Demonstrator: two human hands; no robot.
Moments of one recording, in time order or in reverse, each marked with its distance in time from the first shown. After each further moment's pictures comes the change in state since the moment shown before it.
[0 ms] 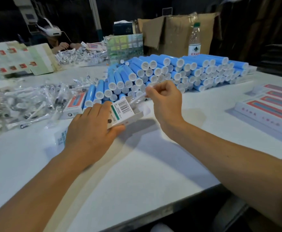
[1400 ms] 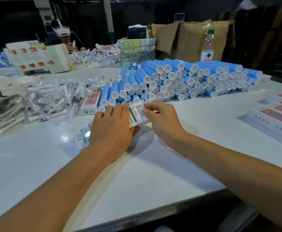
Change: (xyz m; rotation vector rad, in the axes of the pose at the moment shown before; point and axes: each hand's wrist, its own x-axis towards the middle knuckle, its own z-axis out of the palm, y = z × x) left_hand -0.004 0.005 0.009 0.186 0.050 0.048; right_hand -0.031 0.000 0.017 -0.257 -0.366 0.041
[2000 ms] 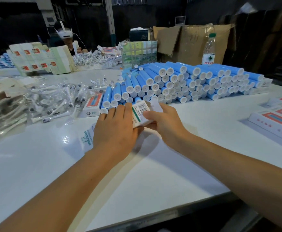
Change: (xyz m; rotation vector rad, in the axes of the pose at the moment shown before) left_hand 0.002 0.003 0.000 -0.077 0.035 -0.028; right_hand 0.007 0.004 0.000 0.449 -0.091 0.177
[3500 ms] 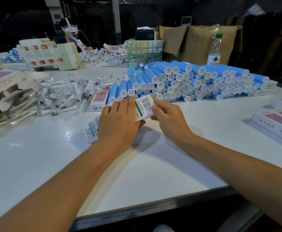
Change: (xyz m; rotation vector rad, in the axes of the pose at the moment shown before) left_hand -0.005 -0.005 -0.001 0.050 0.107 0.000; right_hand -0.012 0.004 0.000 -0.407 -0.018 -0.270
